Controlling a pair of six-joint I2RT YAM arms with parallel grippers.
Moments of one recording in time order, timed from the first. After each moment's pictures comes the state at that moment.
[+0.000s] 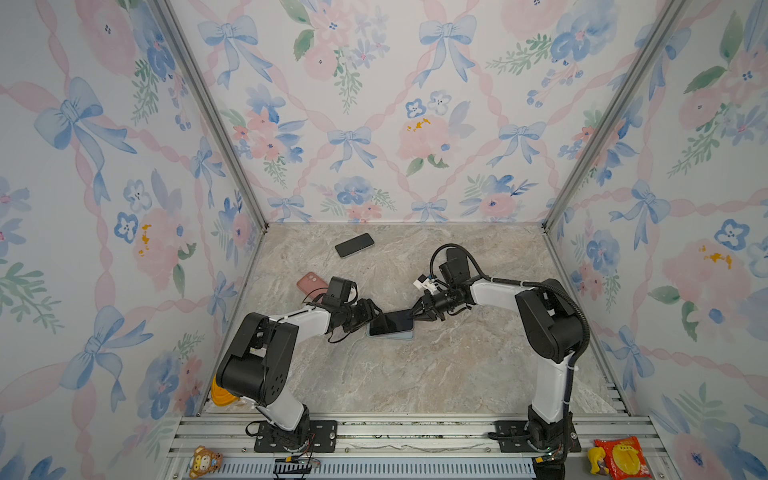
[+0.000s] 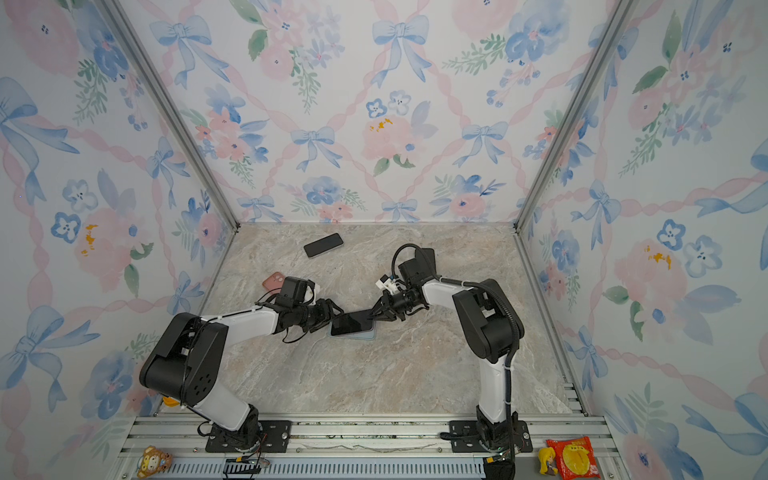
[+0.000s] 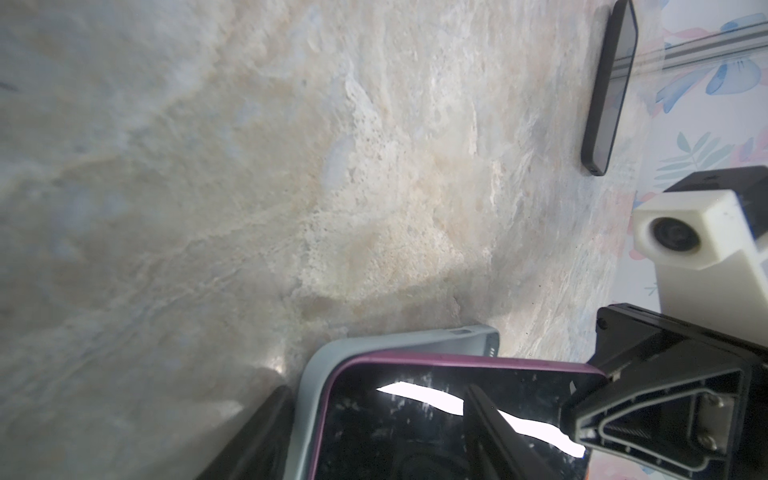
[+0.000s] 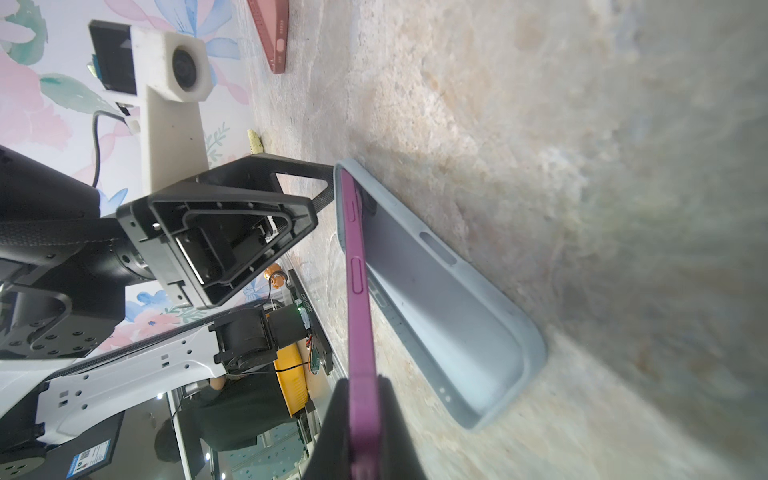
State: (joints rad) left arm -0.32 1.61 0.72 -0.06 0.43 -0.73; right arm 0.48 2.00 1.20 -0.31 -1.00 0.57
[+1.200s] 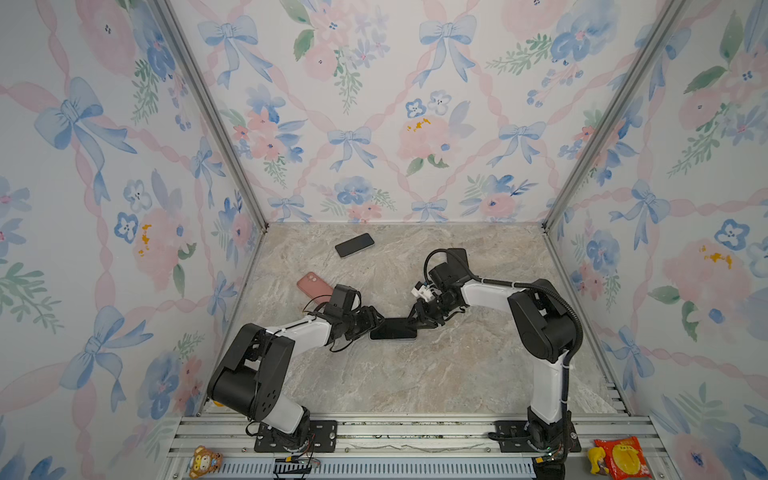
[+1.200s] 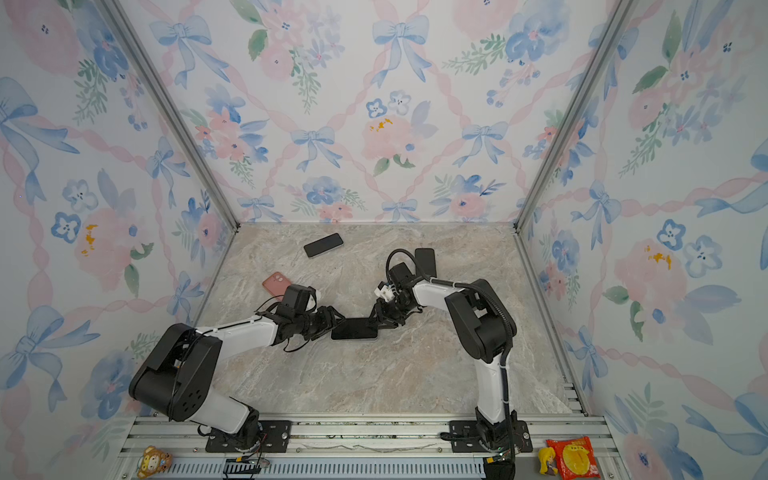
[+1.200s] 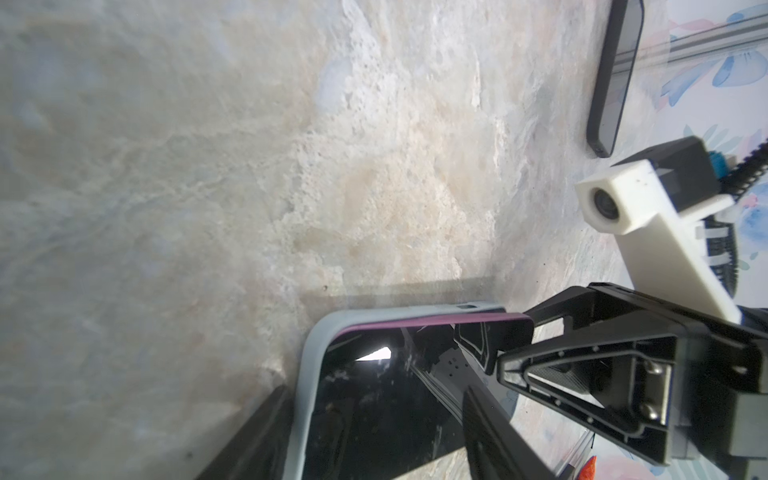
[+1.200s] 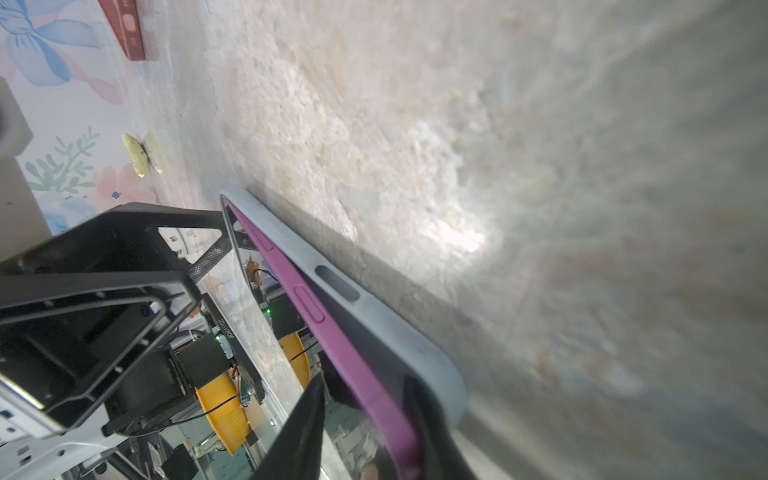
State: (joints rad) left arm -0.39 1.53 0.63 -0.03 0.38 -0.80; right arm 0.55 2.03 1.26 -0.48 -0.72 0.50
